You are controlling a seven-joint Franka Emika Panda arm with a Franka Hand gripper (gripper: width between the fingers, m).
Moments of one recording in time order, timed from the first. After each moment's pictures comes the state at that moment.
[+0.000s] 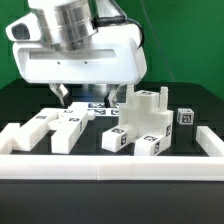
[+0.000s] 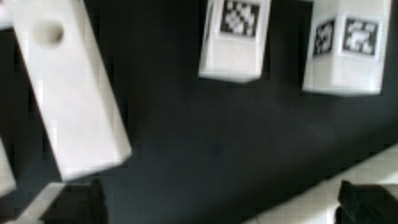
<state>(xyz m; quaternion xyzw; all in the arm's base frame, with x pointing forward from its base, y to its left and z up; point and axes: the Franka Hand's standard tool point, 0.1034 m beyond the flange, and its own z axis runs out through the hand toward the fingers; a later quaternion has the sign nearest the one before) 0.598 -0.081 0.090 -0.98 0.19 0.08 0.07</state>
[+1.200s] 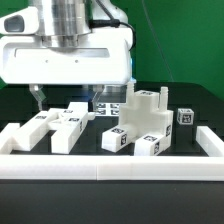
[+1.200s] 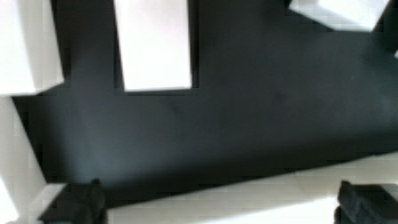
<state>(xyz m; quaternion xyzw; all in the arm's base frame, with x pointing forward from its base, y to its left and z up) 0.602 -0.105 0.084 -1.00 0.10 0.00 0.02</state>
